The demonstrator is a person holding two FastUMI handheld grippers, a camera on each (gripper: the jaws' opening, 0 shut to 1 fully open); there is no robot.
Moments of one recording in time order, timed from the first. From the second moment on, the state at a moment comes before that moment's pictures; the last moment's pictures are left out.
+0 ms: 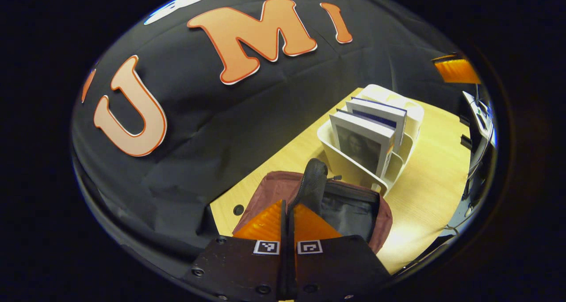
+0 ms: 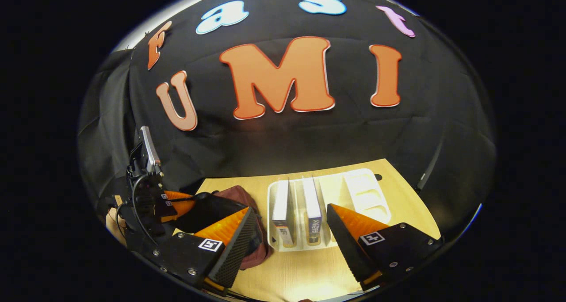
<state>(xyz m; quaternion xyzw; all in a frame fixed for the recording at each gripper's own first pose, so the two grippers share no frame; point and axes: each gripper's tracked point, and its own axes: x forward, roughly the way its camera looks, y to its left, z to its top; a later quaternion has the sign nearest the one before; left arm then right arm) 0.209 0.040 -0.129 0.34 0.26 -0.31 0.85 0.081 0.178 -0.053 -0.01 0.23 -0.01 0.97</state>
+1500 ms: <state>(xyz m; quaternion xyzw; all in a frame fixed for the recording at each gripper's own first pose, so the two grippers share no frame) 0.232 0.057 -0.179 0.30 0.32 -0.35 0.83 0.230 0.171 -0.249 -0.02 0.59 -0.07 0.81</state>
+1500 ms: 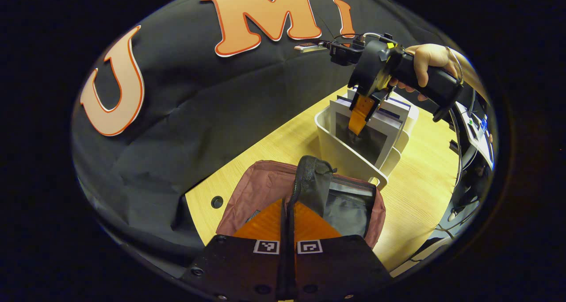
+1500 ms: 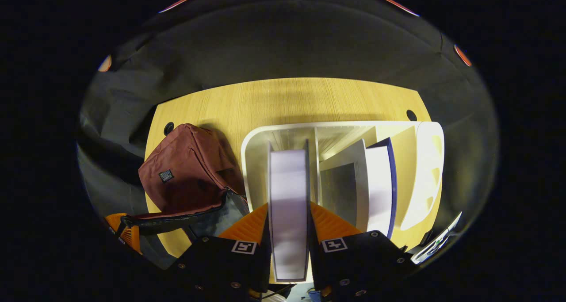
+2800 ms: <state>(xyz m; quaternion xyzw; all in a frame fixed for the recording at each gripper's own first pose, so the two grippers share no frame) 0.233 0.049 -0.193 0.31 0.34 -0.32 0.83 0.035 0.181 -0.097 0.33 0.32 0.00 0.89</state>
